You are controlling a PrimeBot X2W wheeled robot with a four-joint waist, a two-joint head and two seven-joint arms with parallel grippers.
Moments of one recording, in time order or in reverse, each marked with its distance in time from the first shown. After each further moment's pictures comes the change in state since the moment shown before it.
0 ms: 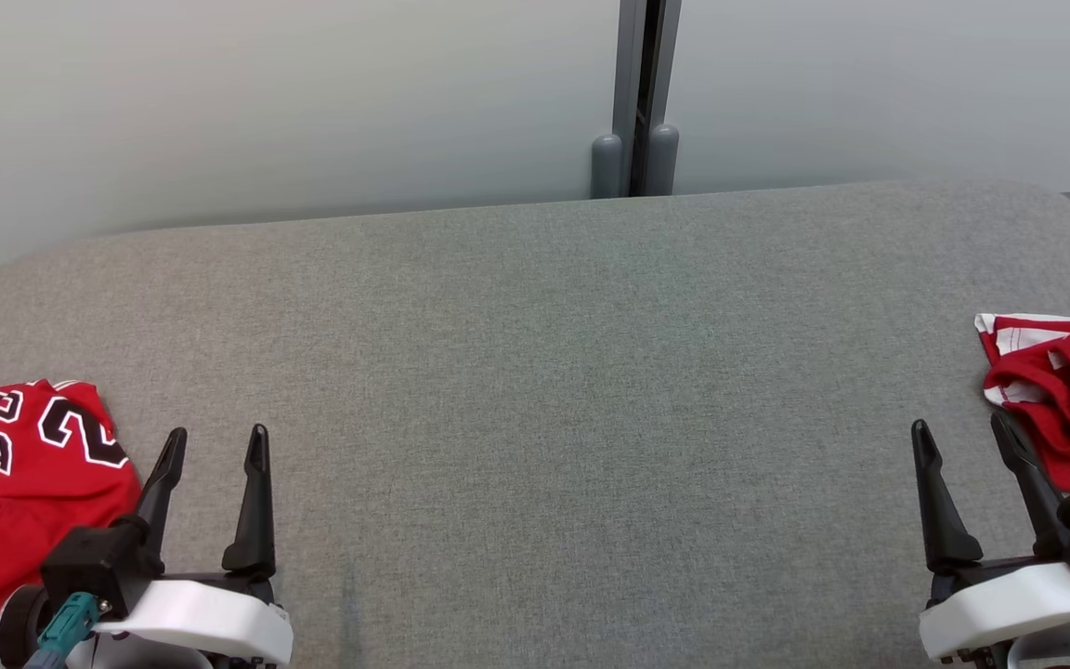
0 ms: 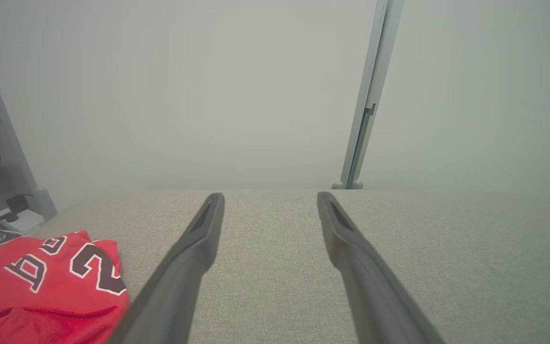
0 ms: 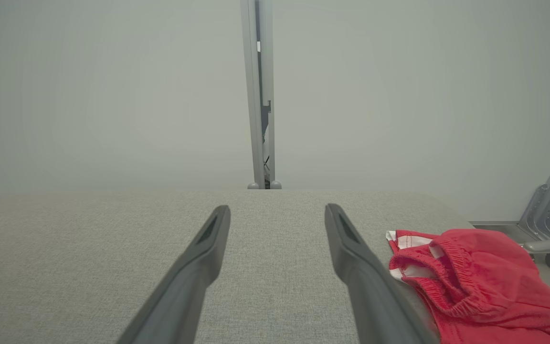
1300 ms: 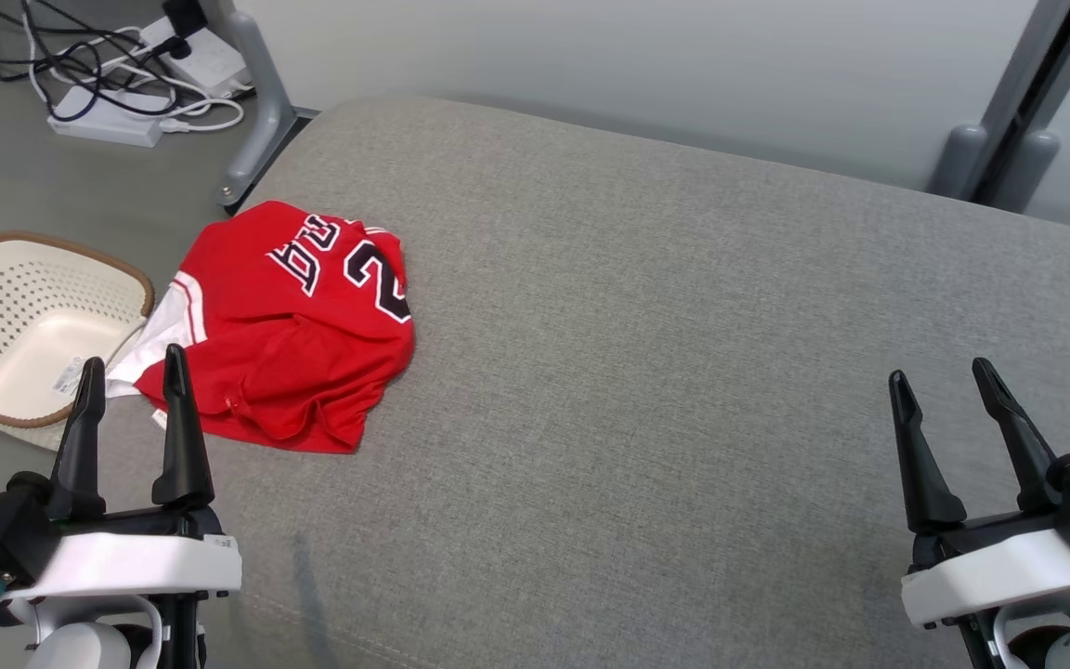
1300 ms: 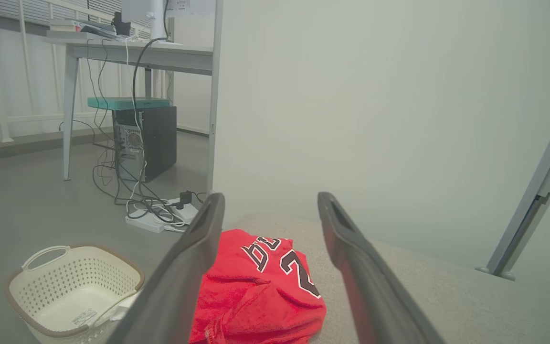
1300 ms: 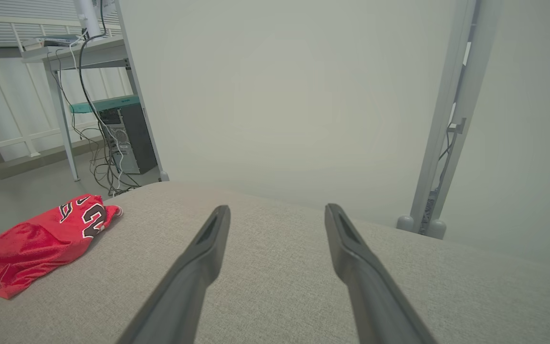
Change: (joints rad) left arm -0.060 -0.096 0.191 0.024 -0.010 -0.113 -0.073; right arm -0.045 0.001 0.046 -0.090 -0.011 0.000 0.025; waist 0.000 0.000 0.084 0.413
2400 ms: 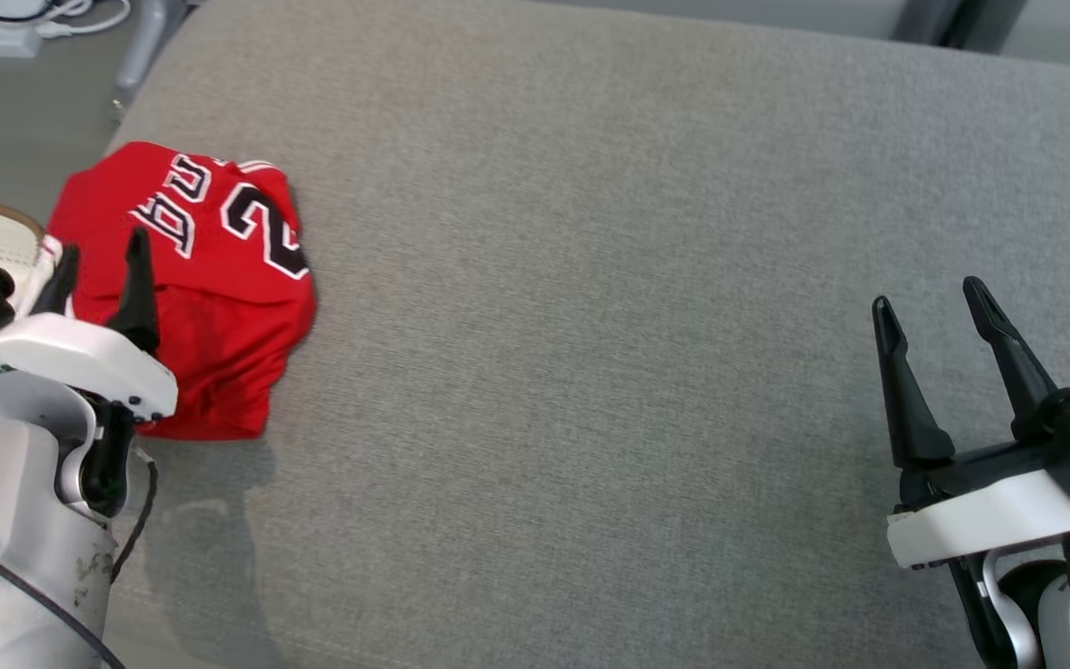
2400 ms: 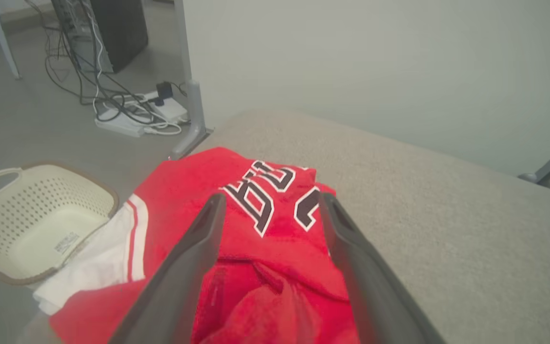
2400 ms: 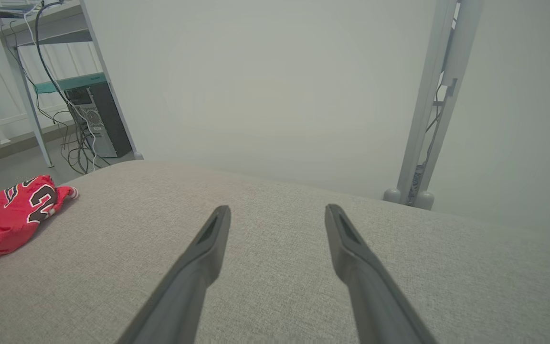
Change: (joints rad) left arm -0.508 -0.002 0.048 0.645 -0.017 -0.224 0.173; right arm -0.099 0.000 0.037 -0.070 -0.052 0.000 0.052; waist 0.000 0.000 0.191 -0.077
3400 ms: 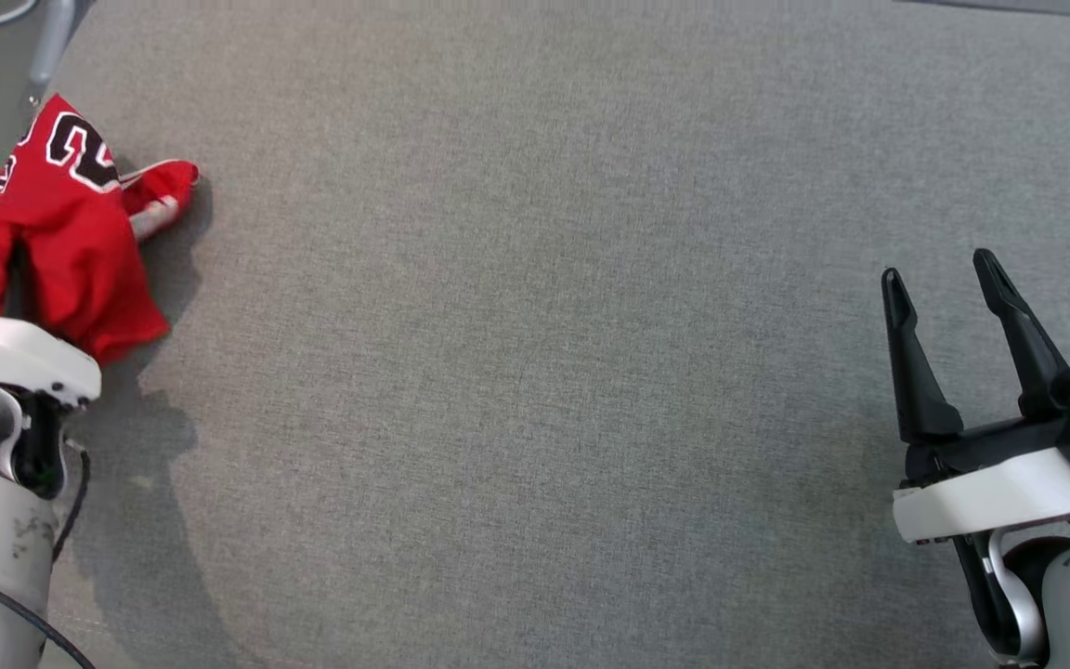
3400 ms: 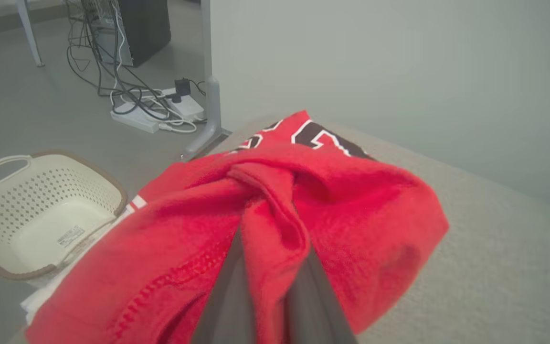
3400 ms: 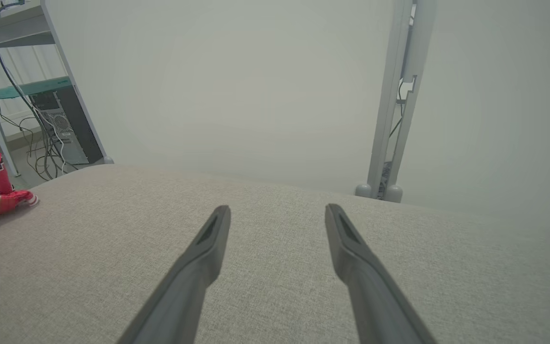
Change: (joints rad) left arm -0.201 0.036 -0.008 0.467 -0.077 -0.100 -0.171; right arm -0.054 0.000 -0.009 0.032 0.008 0.000 -0.030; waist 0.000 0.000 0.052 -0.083
